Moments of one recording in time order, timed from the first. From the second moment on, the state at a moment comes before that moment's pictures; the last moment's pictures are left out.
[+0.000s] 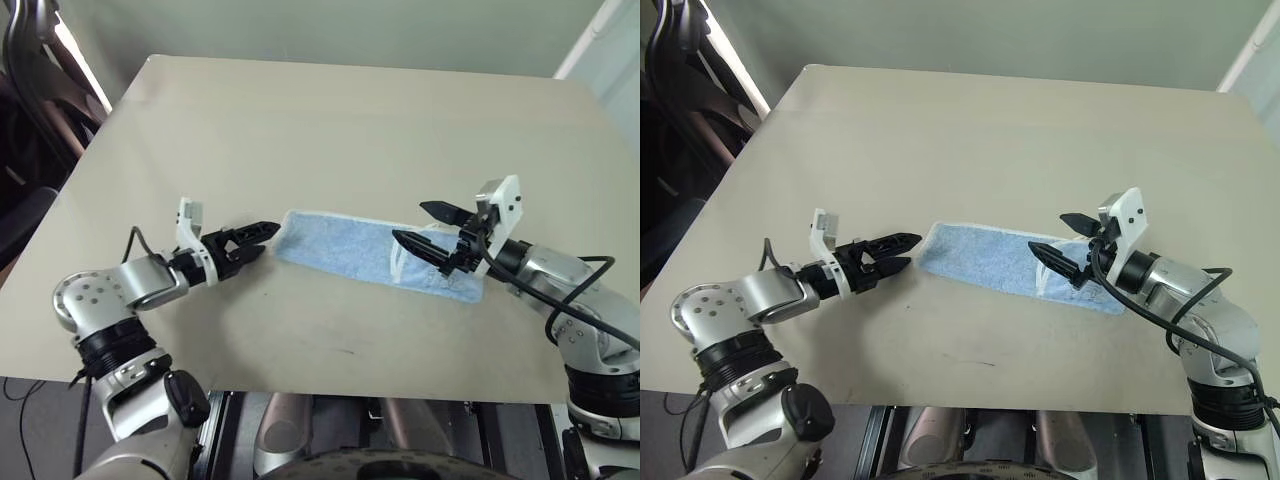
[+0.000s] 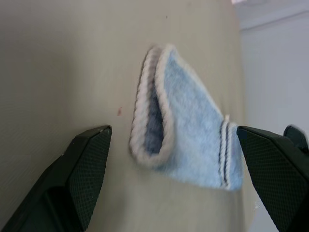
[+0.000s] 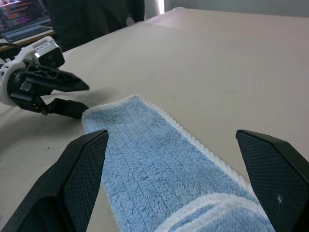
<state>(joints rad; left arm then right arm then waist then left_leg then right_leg) -0.52 0.33 0.71 0.14 -1.11 1.61 -0.08 -0.22 -0.56 -0.10 -0.45 0.66 0.73 0.62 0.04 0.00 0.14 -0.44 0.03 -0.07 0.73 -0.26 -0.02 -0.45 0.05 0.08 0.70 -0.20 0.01</state>
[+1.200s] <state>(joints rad) -0.55 0.42 0.50 0.27 -1.62 1.54 0.23 -0.08 -0.79 -0.11 -0.52 0.64 0.70 0.79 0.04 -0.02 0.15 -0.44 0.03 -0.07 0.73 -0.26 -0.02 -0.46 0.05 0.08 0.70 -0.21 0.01</state>
